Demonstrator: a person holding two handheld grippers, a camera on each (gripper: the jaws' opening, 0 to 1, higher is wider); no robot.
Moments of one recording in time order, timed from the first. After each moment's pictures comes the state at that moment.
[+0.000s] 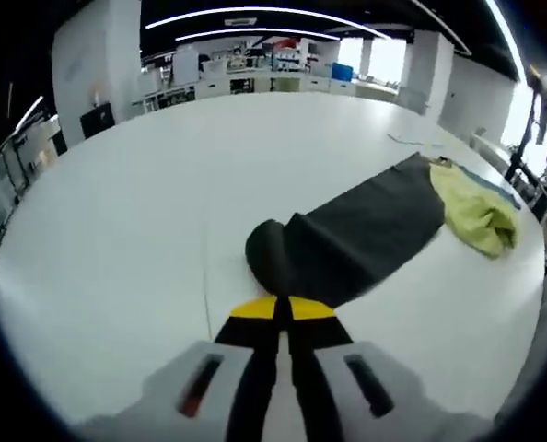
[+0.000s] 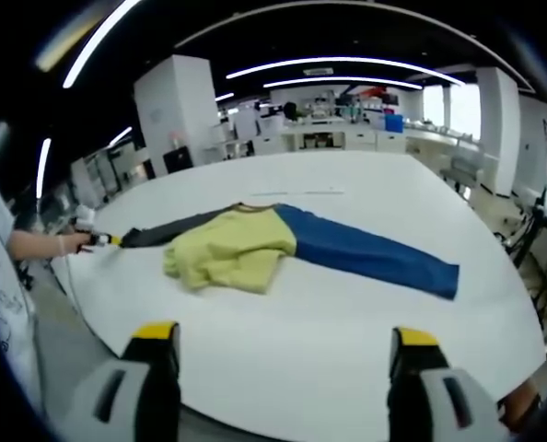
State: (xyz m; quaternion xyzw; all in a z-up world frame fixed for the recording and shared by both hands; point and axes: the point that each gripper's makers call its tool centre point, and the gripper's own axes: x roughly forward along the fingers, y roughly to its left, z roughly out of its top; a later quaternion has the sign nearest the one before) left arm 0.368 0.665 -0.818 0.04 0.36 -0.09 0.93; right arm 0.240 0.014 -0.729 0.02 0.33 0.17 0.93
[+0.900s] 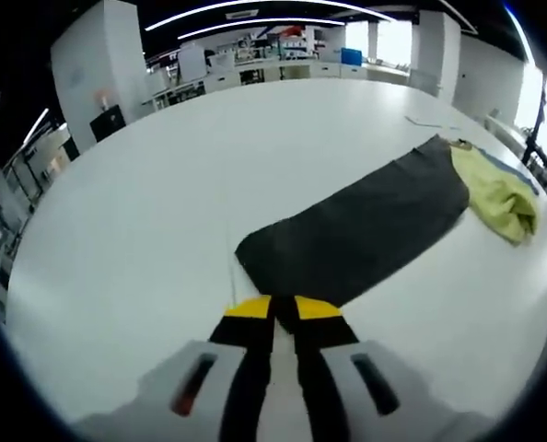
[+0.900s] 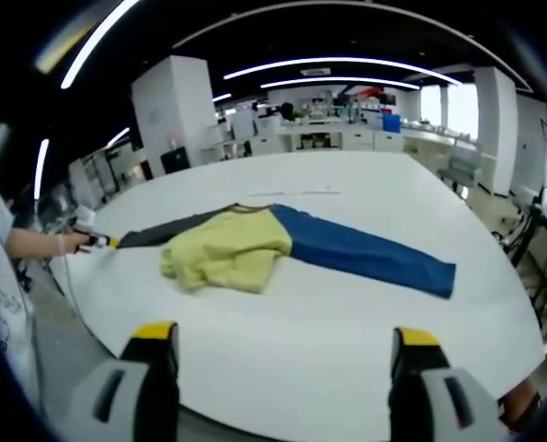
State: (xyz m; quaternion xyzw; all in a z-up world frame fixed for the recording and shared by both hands) left arm 0.376 0.688 -0.830 0.07 0.38 -0.08 0.92; right arm 0.242 0.007 -0.732 0.02 0.33 0.17 0.93
